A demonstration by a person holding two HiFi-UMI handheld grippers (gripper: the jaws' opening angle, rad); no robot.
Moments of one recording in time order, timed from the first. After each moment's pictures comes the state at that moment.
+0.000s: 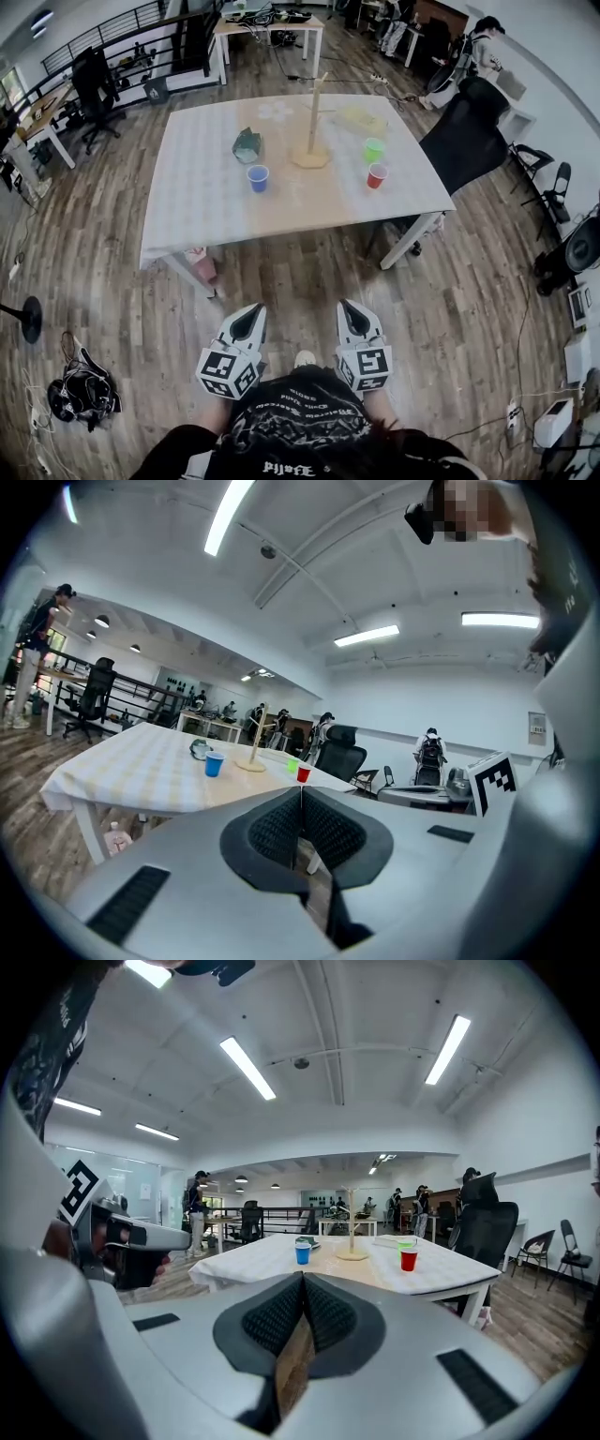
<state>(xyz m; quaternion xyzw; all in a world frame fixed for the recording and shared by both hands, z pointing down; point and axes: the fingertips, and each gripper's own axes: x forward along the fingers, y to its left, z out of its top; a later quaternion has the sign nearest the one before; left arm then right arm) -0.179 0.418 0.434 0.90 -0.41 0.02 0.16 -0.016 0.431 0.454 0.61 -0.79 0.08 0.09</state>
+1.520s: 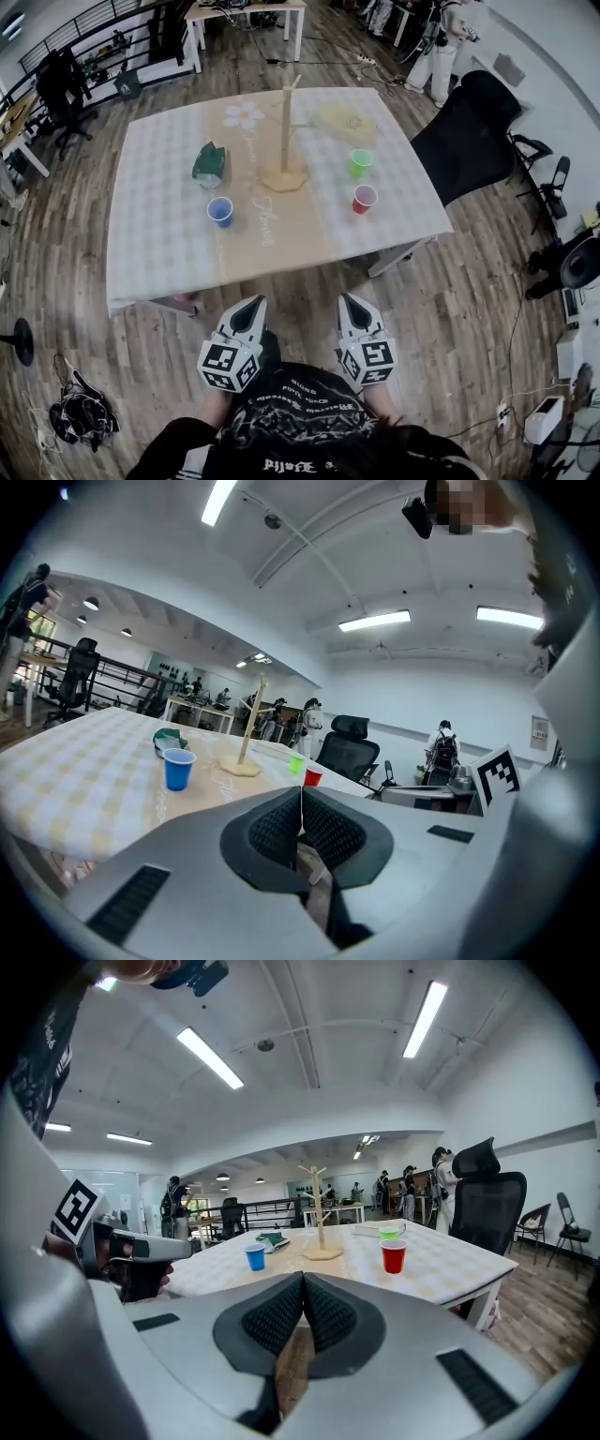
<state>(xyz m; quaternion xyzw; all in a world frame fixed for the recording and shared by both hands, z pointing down) -0.067 0.201 0.469 0.90 -0.39 0.05 0.19 0.097 0.229 0.488 0.62 -0.76 0.14 0.08</state>
